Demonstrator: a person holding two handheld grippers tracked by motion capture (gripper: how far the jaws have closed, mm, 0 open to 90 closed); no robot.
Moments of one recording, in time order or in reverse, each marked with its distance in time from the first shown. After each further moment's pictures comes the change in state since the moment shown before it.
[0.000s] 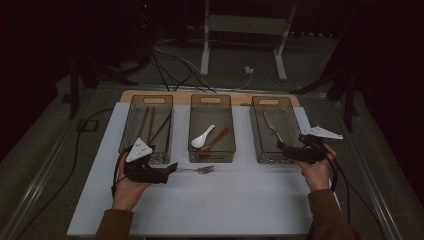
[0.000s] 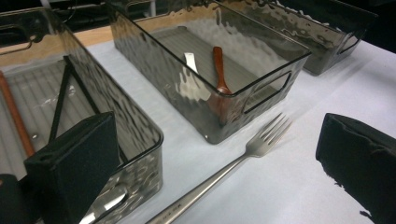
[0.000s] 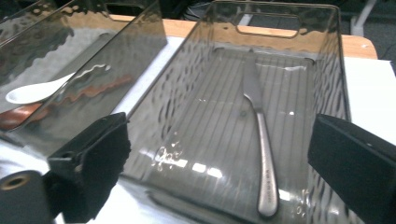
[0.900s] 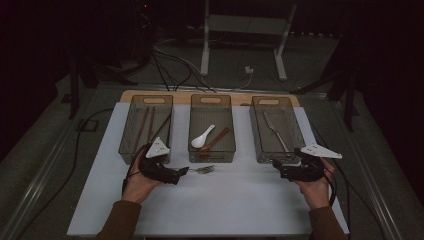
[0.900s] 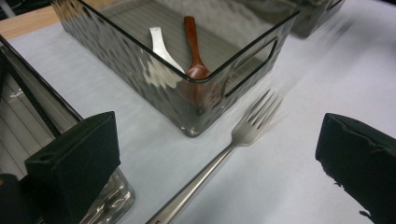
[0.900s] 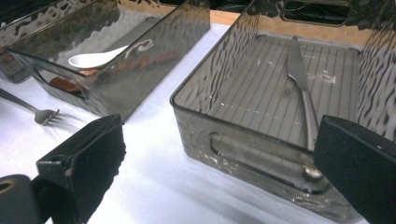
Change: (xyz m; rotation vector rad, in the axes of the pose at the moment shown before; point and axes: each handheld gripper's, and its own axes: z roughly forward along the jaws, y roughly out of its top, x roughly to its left) left arm -0.008 0.002 0.038 0.127 -0.086 0.096; right arm 0.027 -0.034 -0.026 -0.017 0.098 -0.071
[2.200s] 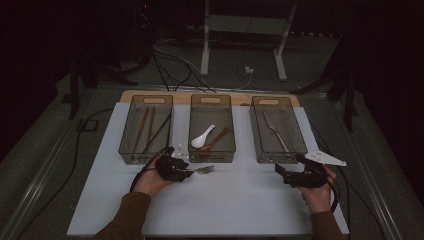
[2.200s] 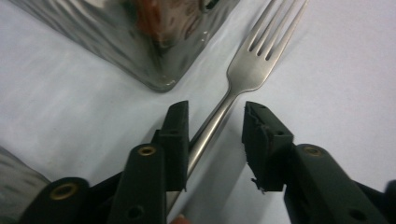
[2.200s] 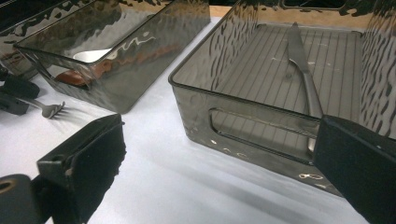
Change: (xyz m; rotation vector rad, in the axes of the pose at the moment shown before) left arm 0.003 -0.011 0.060 0.299 -0.123 0.154; right arm -0.005 -0.019 -0.006 -0.015 0.021 0.047
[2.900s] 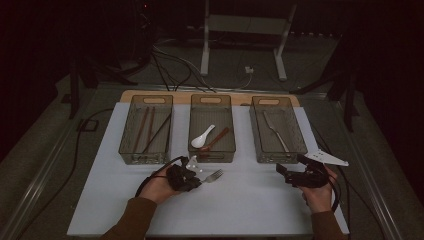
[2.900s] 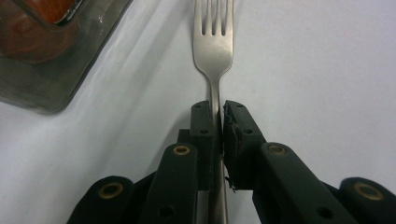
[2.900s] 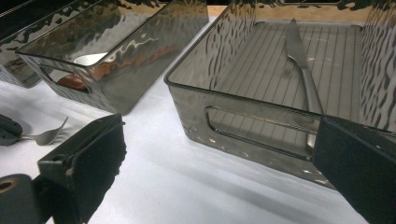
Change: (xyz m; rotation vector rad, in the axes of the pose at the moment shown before) left arm -0.043 0.017 0.005 0.108 -0.086 0.117; right arm -0.005 -0.002 -0.001 -0.002 0.011 0.036
